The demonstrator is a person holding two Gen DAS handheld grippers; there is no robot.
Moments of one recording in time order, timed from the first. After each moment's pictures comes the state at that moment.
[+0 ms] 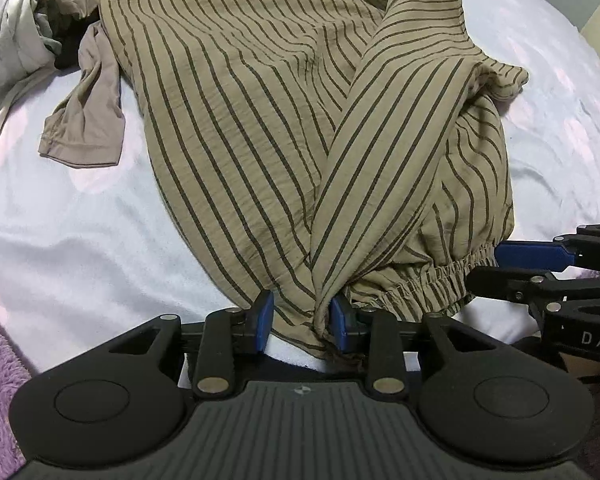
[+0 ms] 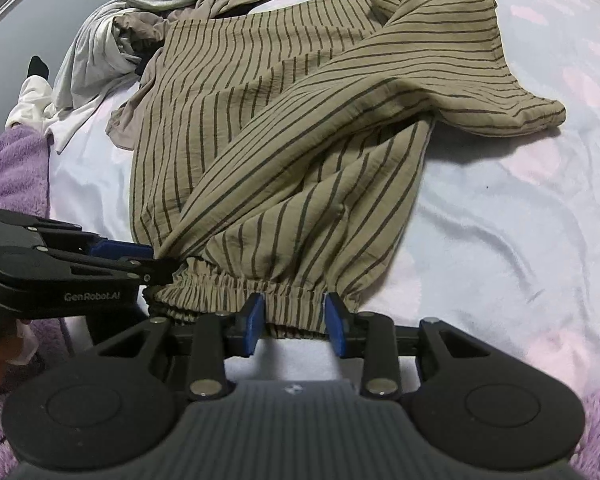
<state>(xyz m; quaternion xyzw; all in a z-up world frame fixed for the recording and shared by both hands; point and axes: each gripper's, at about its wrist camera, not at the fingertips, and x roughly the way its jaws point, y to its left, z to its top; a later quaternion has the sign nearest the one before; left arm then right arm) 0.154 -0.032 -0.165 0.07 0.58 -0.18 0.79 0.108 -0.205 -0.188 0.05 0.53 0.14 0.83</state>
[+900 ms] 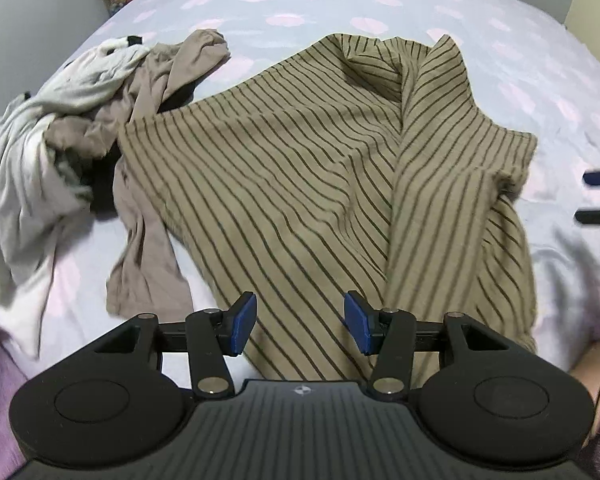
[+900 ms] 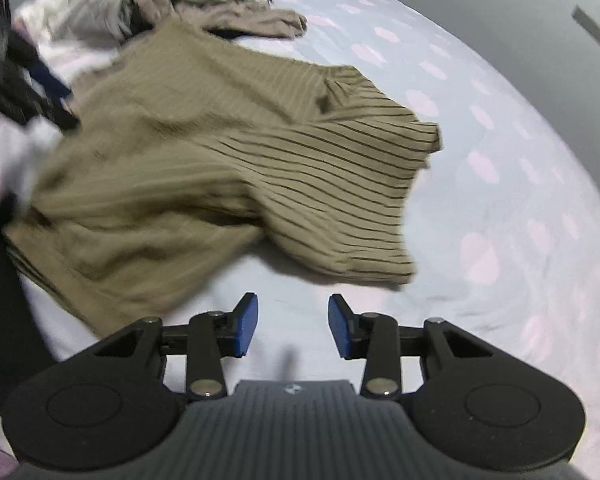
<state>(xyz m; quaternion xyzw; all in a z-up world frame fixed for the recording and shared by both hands) 0.224 -0.040 -0.110 0.15 0.51 -0.19 0.83 0.154 -0.282 -0.140 -0.25 0.45 0.16 0.84</state>
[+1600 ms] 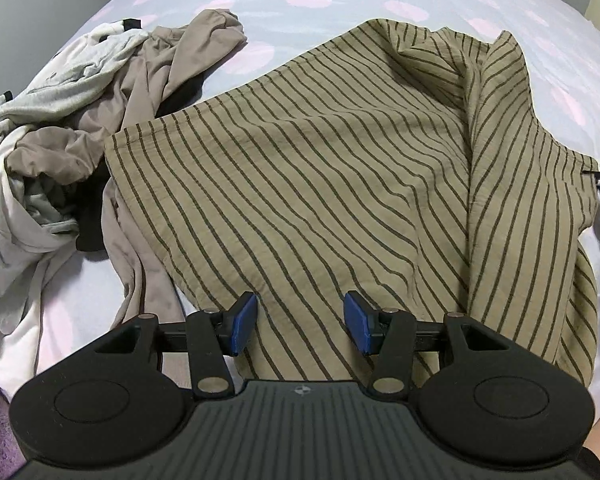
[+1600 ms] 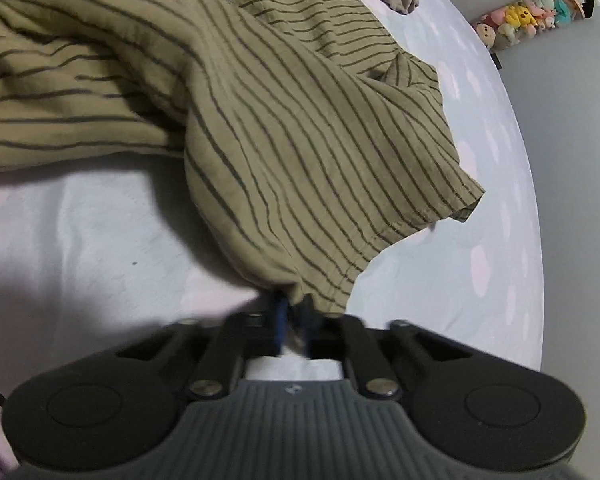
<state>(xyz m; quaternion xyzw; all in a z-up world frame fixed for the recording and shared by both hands) 0.293 -0.039 -0.141 0.16 0.53 -0.17 0.81 0.223 -0.284 -0.216 -0.51 0.40 0.22 0.73</state>
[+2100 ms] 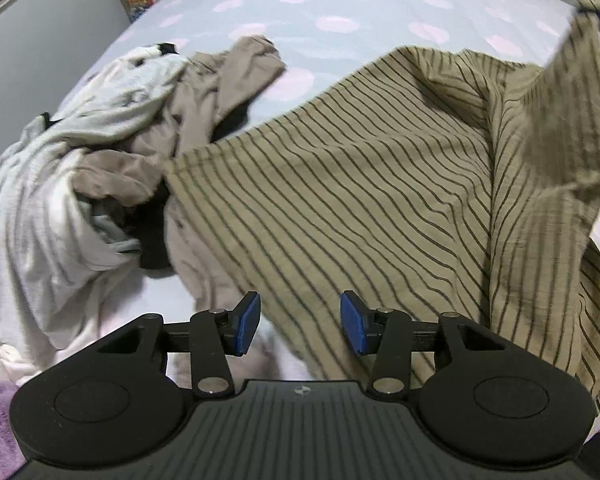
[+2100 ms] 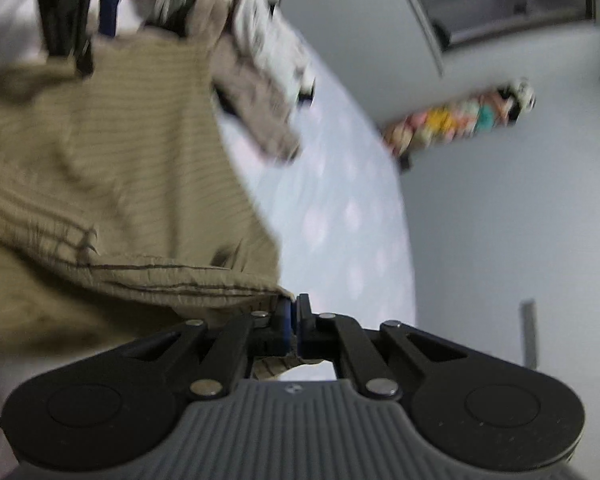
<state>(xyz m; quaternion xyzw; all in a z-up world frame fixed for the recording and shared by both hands) 0.296 -0.008 -0.109 0.17 0.50 -0.15 0.83 0.242 -0.183 -0.089 -0.58 0.20 0.19 0.77</state>
